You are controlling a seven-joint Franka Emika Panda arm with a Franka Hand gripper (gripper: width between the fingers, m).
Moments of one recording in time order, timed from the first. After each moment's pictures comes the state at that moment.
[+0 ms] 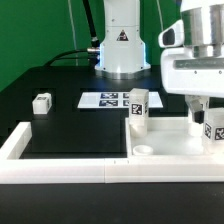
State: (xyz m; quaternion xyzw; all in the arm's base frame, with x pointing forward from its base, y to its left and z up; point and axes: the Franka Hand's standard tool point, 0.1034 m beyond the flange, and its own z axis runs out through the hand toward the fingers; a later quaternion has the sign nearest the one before) arm 0.644 0.104 0.077 -0.93 0.35 -0.08 0.09
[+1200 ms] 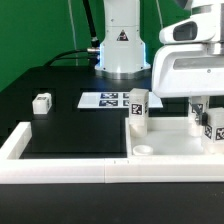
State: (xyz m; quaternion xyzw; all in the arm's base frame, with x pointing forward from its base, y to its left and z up) arm 0.634 0.120 0.075 -0.99 0.05 -0.09 0.02
